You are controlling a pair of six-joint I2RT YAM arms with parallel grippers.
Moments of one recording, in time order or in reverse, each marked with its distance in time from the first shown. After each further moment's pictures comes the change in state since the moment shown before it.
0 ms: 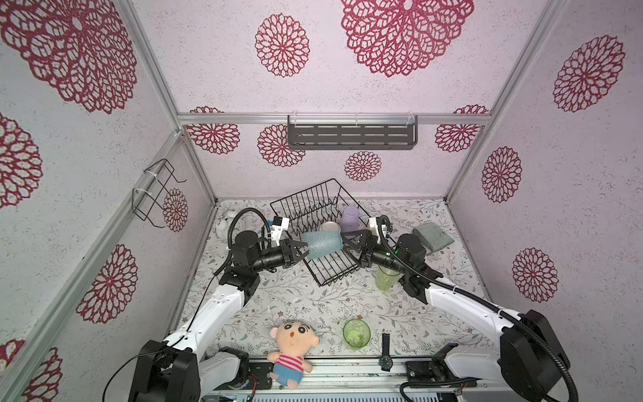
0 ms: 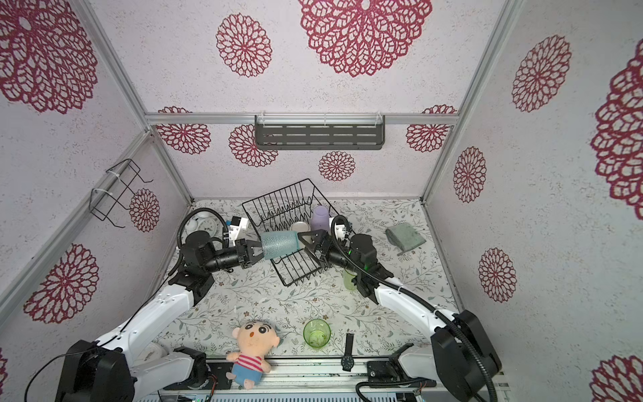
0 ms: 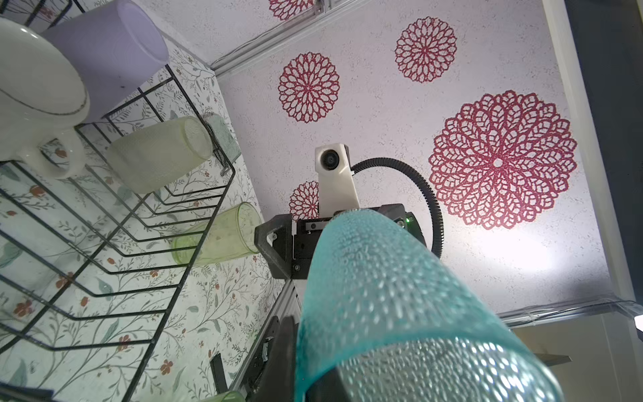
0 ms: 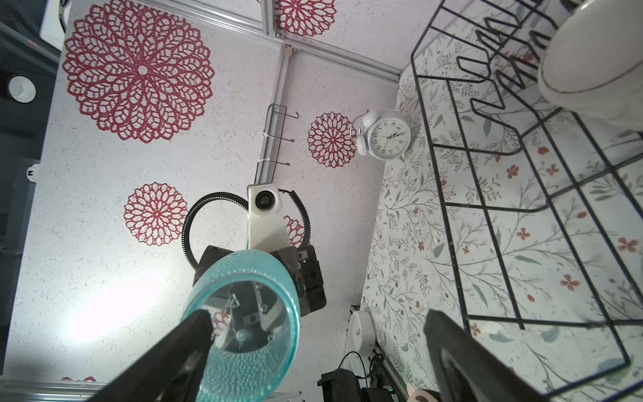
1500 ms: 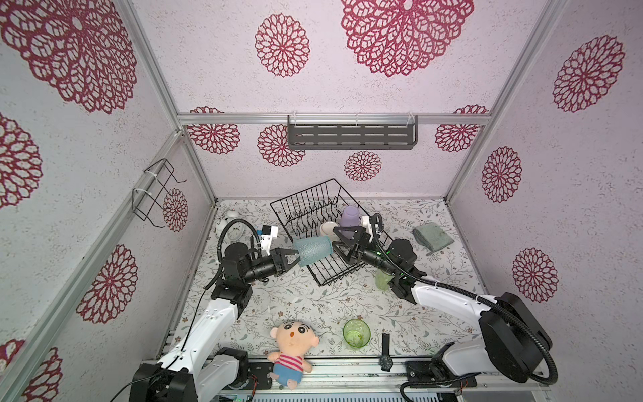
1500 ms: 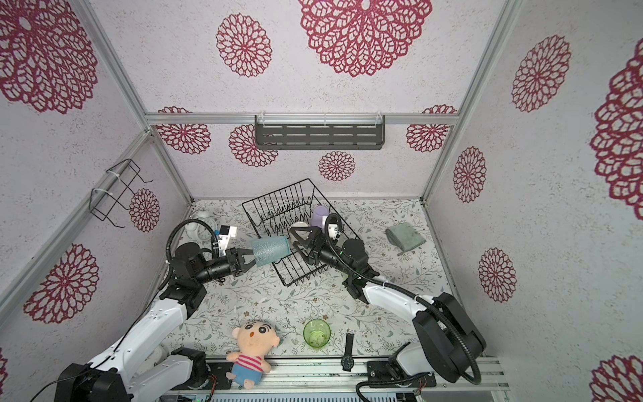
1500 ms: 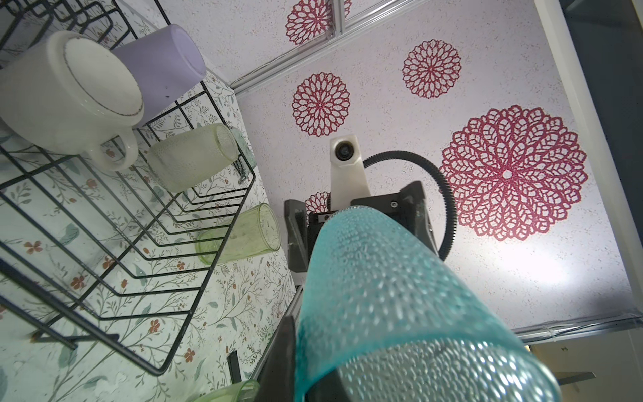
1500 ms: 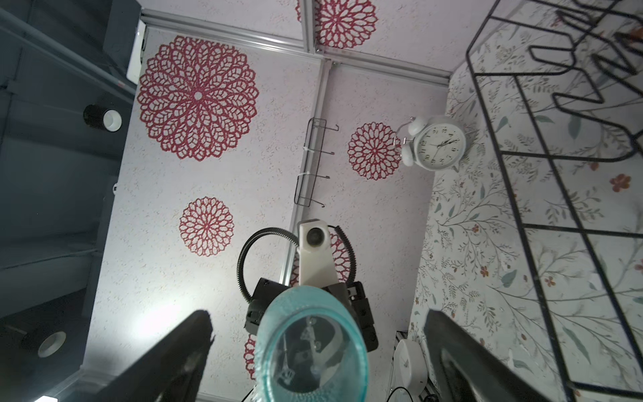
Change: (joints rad) left arm 0.075 -0.119 -0.127 -0.014 -0.006 0.018; right arm 0.070 0.129 -0.010 0.332 0.085 0.162
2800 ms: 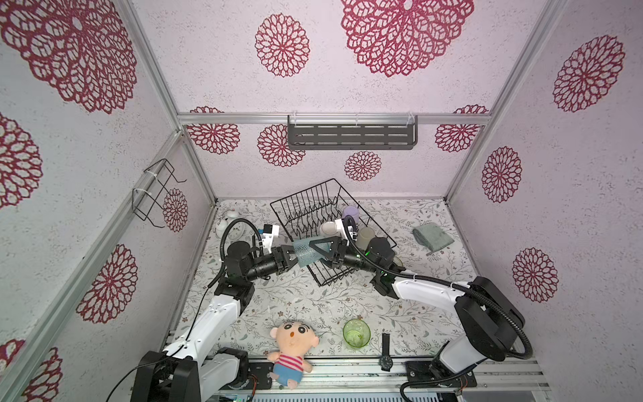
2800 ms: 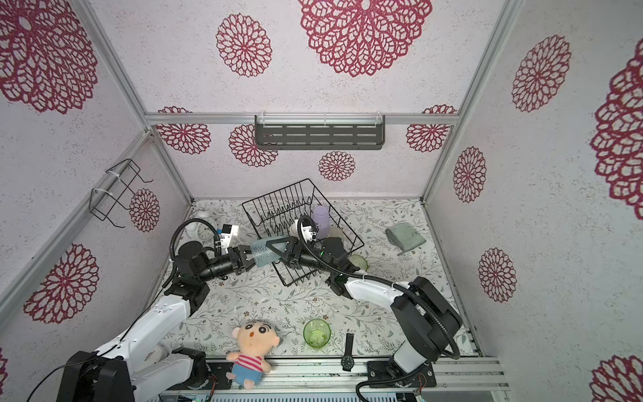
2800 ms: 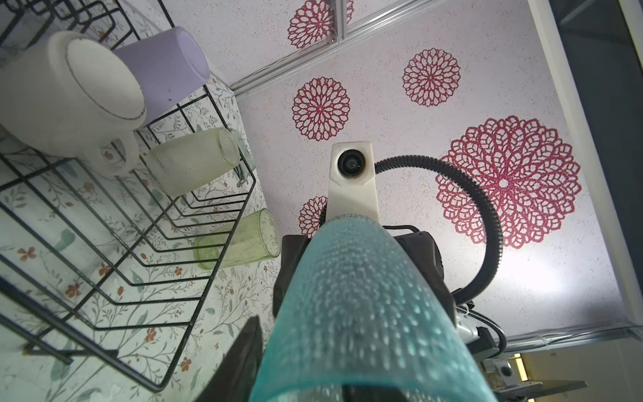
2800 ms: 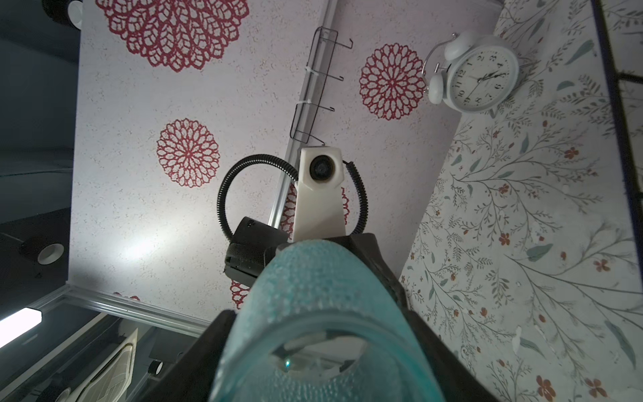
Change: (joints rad) left arm -0.005 0.054 -0.003 0.069 -0.010 -0.034; right arm 0.104 0.164 0.135 -0.032 -0.119 -0.149
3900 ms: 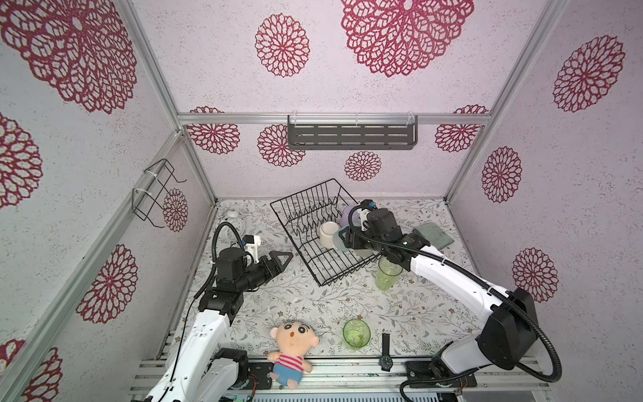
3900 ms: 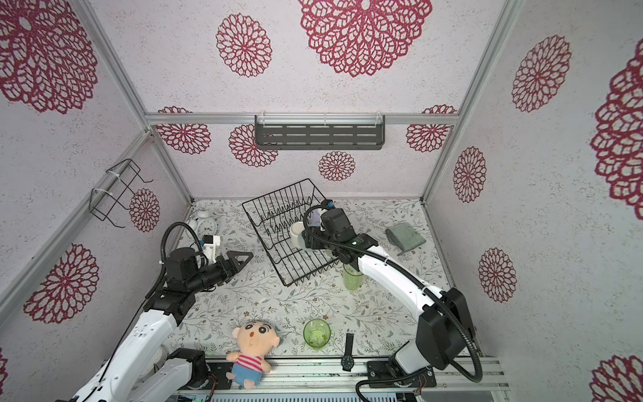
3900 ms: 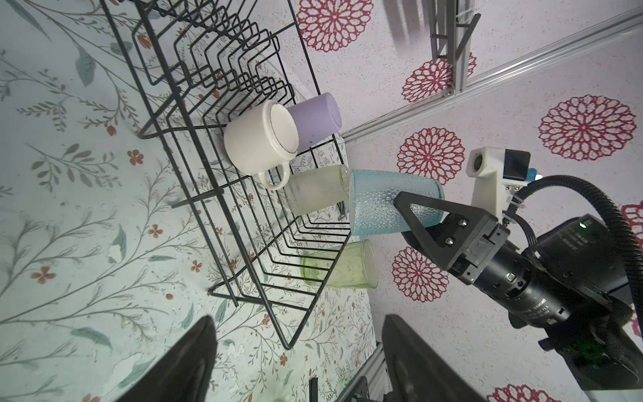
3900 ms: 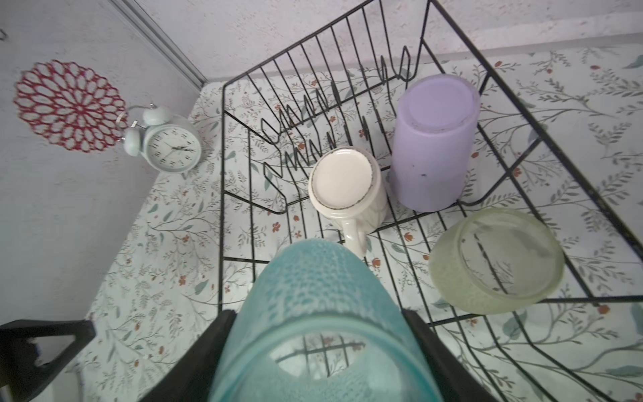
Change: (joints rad) left arm 0.076 -0.217 0.037 -0.594 -0.325 0.293; right arm -0.117 -0.063 0.399 -1.217 0.605 -0.865
